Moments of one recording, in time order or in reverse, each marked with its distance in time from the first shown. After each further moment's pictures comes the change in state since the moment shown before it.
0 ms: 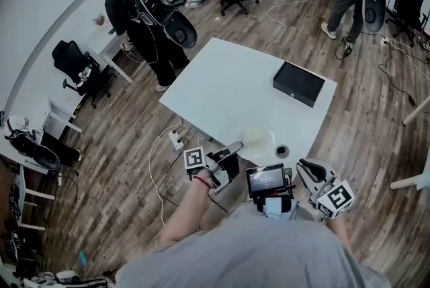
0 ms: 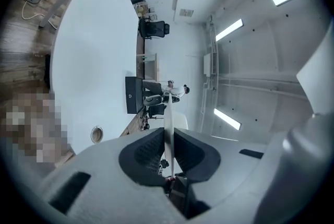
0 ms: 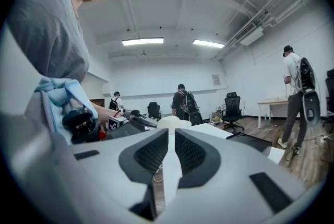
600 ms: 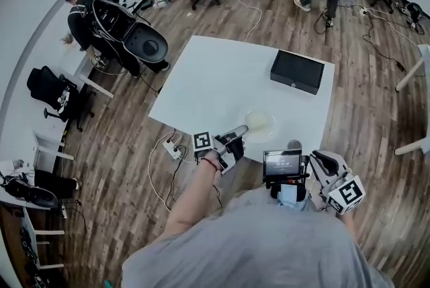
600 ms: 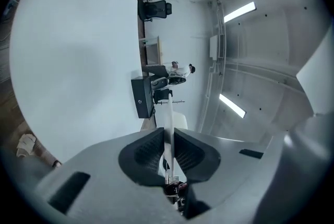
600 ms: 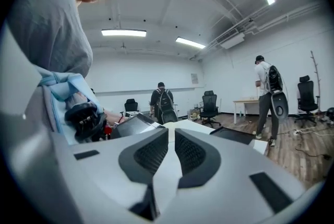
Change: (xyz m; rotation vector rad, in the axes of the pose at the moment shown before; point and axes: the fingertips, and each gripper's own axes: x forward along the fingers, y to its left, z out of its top) left arm 0.044 0.060 0.097 0.031 0.231 0.045; right arm 0.041 -0.013 -0.009 0.041 0.037 -0.270
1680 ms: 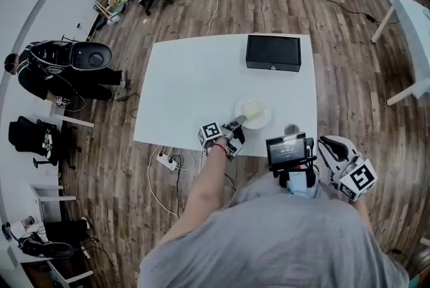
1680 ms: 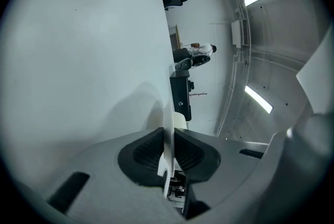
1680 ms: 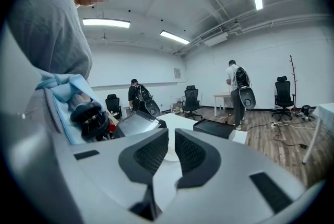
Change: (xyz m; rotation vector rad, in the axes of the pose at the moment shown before) left arm 0.044 0.156 0.028 -0.017 0.107 0.240; right arm -0.021 0.001 -0.011 0.052 0.072 -0.223
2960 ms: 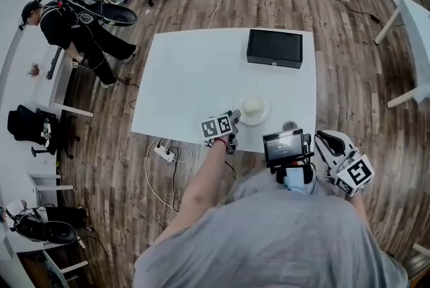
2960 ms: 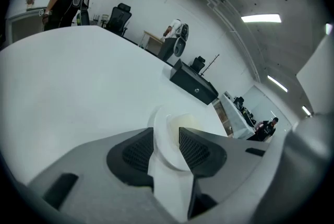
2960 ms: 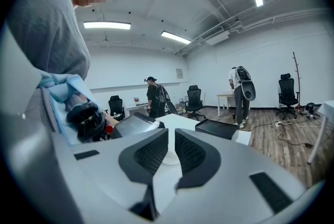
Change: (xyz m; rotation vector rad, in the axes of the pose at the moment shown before) left arm -0.026 0.003 0.027 0.690 0.011 0.483; right arm 0.013 -0.005 0.001 0.016 -0.011 0.040
